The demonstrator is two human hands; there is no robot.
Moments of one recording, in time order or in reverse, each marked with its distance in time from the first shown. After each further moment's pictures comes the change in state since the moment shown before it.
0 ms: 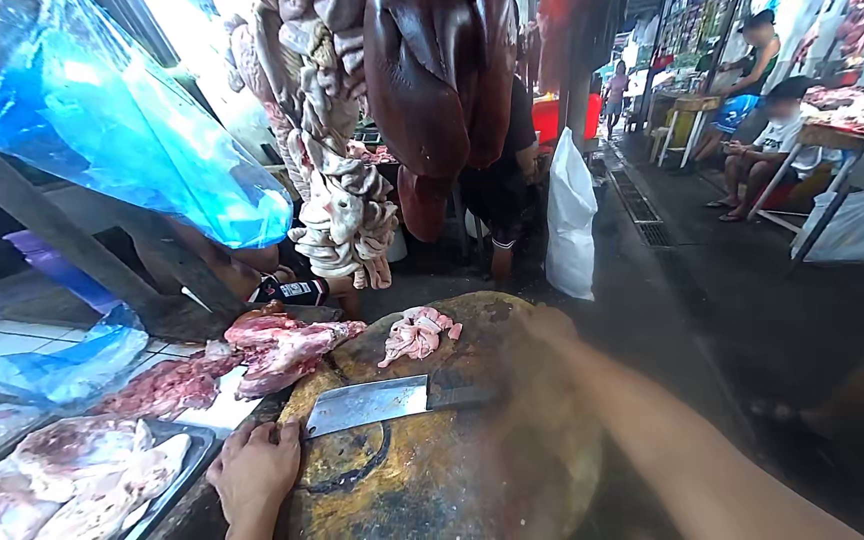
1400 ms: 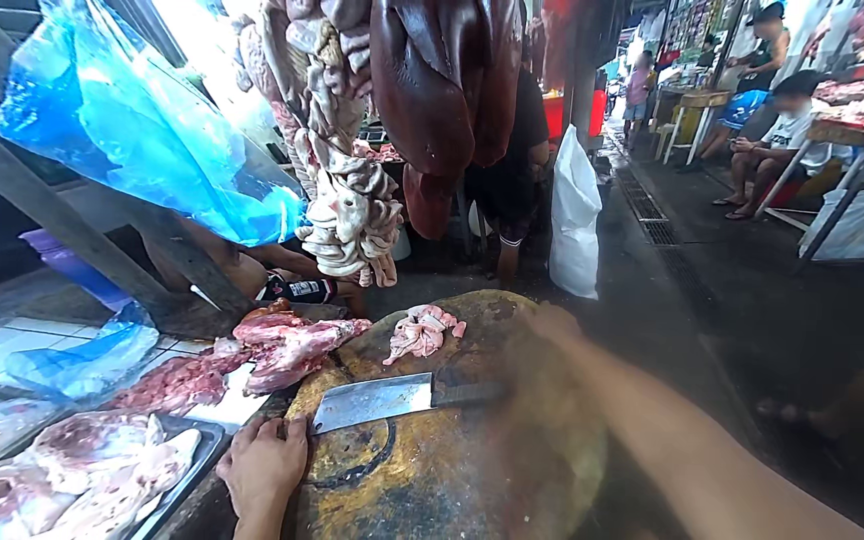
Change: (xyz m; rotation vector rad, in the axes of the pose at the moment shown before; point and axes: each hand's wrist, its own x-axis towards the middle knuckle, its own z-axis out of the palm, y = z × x) left_hand 0.003 -0.002 0.003 0.017 0.014 -0.006; right_hand 0.003 -0.002 0.001 -0.014 0.002 0.008
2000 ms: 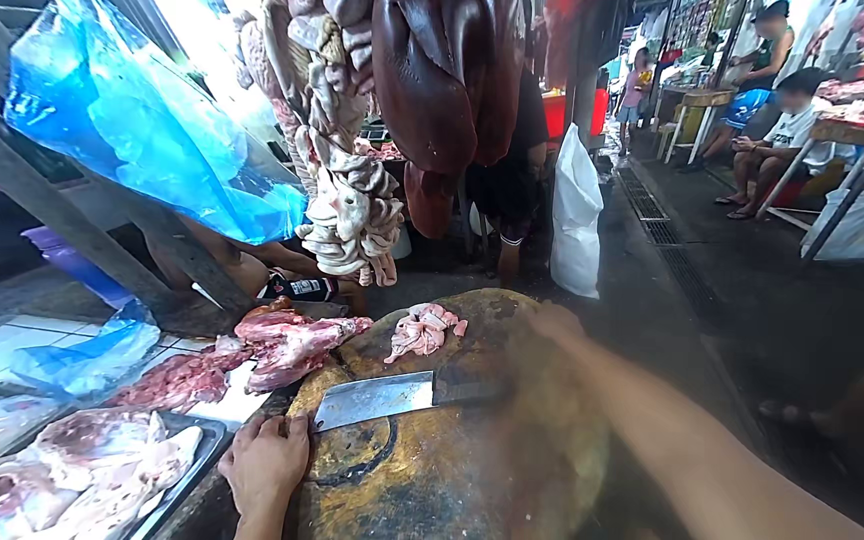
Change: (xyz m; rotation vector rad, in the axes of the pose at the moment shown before) left_hand 0.000 0.000 0.000 -0.010 0.001 0.015; right_hand -0.003 0.003 -0.001 0.021 0.002 -0.016
